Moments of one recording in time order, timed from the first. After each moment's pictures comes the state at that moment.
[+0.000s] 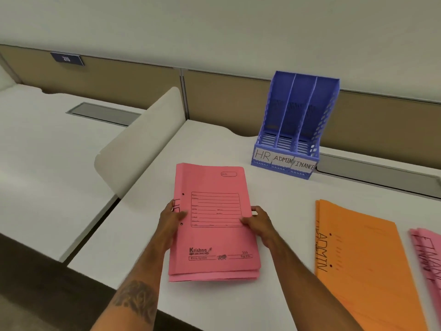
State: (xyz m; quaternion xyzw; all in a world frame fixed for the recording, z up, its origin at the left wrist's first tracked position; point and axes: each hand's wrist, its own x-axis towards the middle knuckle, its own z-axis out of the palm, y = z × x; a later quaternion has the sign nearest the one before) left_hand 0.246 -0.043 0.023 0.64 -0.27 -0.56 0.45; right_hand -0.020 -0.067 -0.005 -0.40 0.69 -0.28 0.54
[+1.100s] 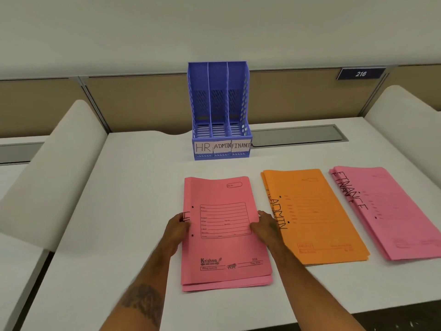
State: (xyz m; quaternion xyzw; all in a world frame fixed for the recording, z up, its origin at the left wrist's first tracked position) left_hand 0.157 -0.070 -0.007 0.60 -0.51 -0.59 0.19; right_hand -0.093 0.022 -0.017 -0.33 0.84 -0.28 0.34
